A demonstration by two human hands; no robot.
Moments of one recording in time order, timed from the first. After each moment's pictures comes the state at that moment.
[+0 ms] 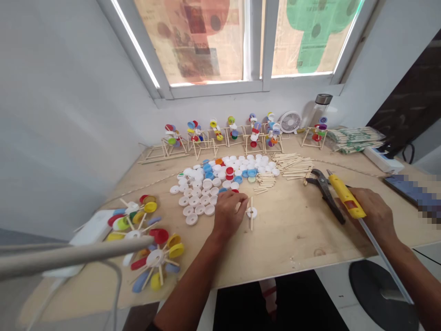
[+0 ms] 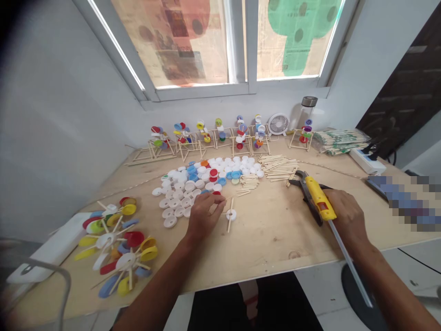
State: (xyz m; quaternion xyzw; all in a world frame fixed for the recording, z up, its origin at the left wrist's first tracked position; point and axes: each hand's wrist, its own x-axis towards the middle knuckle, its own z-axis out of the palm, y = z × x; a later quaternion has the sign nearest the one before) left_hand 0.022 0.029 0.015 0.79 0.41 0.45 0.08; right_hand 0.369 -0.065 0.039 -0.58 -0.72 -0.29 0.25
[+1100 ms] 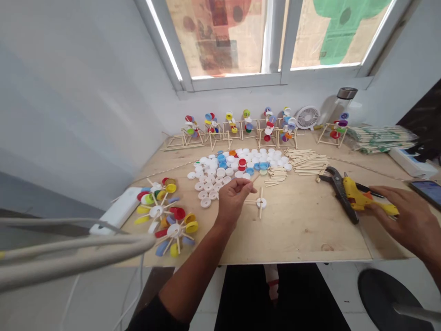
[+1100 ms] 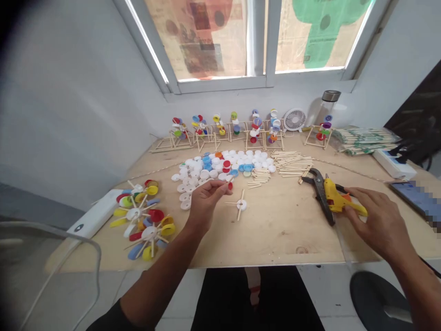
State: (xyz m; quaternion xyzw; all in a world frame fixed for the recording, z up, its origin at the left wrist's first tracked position) left_hand 0.027 0.008 0.044 0.50 0.44 0.57 0.47; right_hand 0.411 -0.072 0.036 -0.62 -0.72 -0.19 0.24
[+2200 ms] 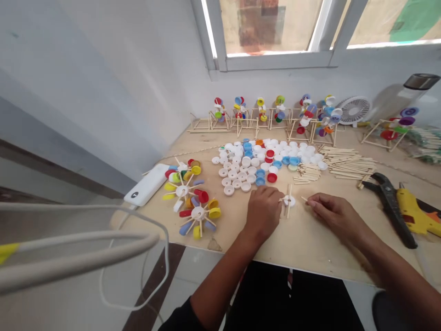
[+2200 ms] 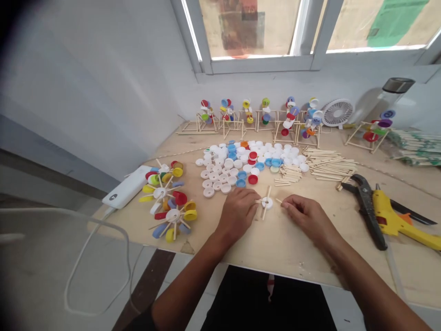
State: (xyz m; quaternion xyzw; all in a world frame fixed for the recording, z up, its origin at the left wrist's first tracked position) left_hand 0.017 -0.013 0.018 0.79 0.51 0.33 0.13; right_hand 0.226 -0.012 0.036 -0.58 -0.68 0.39 0.24
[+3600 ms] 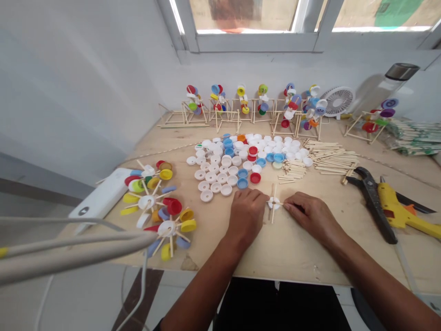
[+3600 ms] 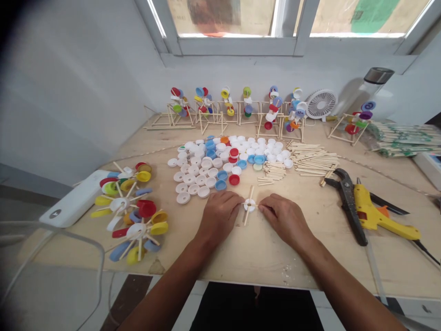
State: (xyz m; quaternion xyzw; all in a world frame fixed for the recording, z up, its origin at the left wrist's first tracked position) left_hand 0.019 0.000 0.004 0.81 0.50 0.28 0.09; right_hand 0.216 0.001 0.017 -0.54 -0.80 0.21 0.18
